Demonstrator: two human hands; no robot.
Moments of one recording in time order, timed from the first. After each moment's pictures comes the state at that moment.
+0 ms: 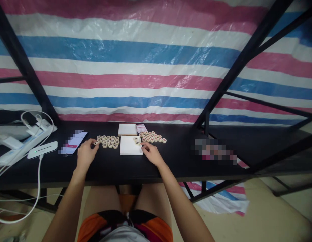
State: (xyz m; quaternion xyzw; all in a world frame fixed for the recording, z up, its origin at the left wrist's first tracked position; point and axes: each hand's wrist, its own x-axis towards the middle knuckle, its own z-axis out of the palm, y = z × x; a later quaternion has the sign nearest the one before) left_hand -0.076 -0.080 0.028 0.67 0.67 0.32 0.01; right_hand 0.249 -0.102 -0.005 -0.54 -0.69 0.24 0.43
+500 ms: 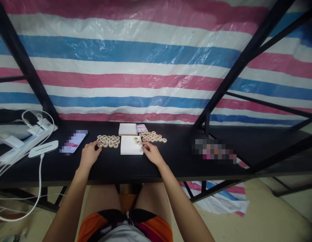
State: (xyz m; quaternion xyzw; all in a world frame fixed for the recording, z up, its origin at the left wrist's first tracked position) left_hand -0.072 -0.082 0.018 0.70 0.68 0.22 0.01; right_hand 0.248 -0.104 -0.001 -0.55 -0.68 0.24 0.42
